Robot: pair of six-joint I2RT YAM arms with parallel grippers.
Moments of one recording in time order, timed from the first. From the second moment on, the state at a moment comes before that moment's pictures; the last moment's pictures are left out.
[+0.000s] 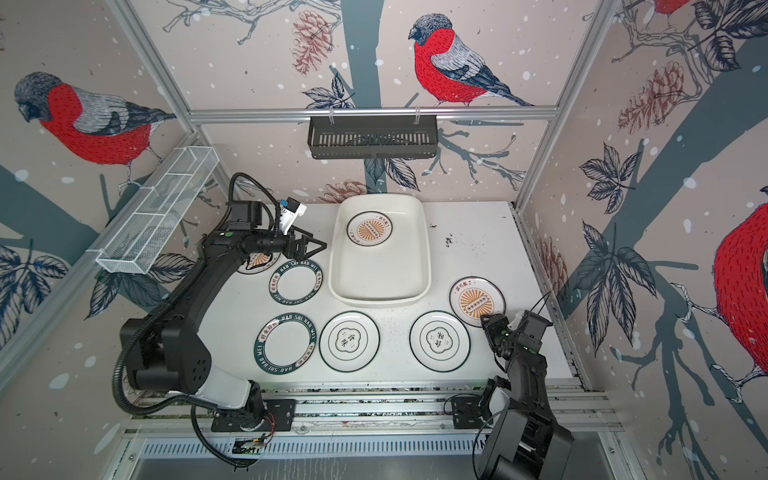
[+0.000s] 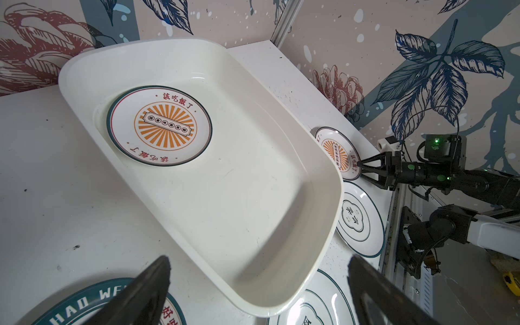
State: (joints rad) left arm -0.05 1.53 1.33 -0.61 0.91 0.23; right arm -0.50 0.93 0.18 -0.15 -0.57 0.74
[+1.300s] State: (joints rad) left arm -0.05 1.59 1.39 -0.63 0.91 0.20; right arm -0.60 1.11 0.13 0.13 -0.72 0.76
